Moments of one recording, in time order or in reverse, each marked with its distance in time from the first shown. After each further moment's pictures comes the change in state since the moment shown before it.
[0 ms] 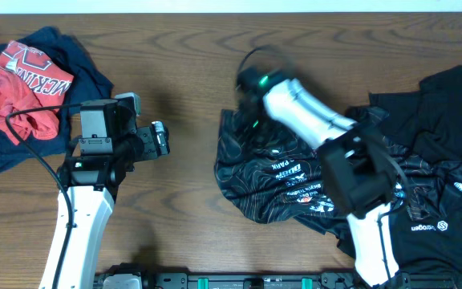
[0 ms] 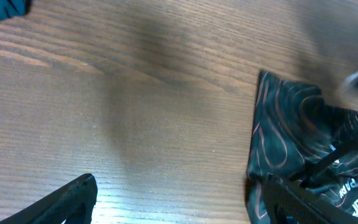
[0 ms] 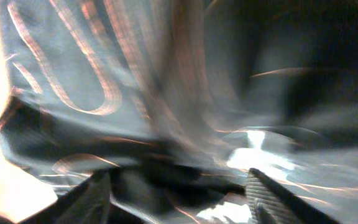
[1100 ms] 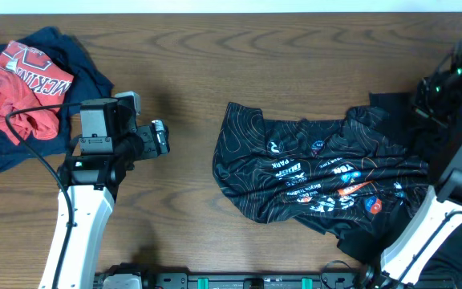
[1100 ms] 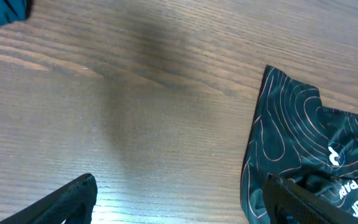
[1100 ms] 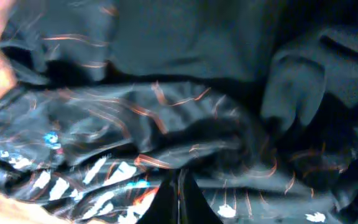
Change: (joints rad) left arm 0.000 0.004 0.000 0.014 0.000 0.000; right arm -0.906 0.001 0.135 -0.300 0.033 -0.074
